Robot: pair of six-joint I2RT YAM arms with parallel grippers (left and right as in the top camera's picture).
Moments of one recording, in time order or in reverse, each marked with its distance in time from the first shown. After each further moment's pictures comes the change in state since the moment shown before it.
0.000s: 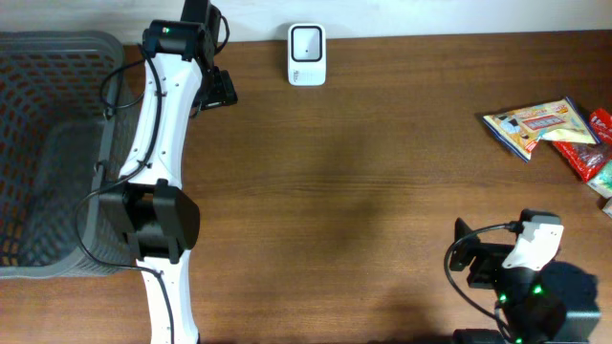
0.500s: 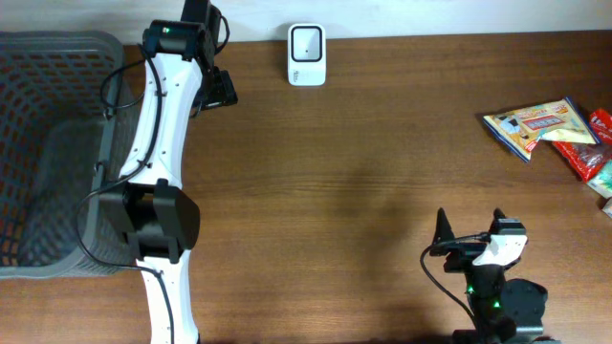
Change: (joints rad) left arm 0.000 0.000 0.000 0.000 0.000 0.000; right arm 0.028 -0.325 -0.559 0.580 0.011 -0.066
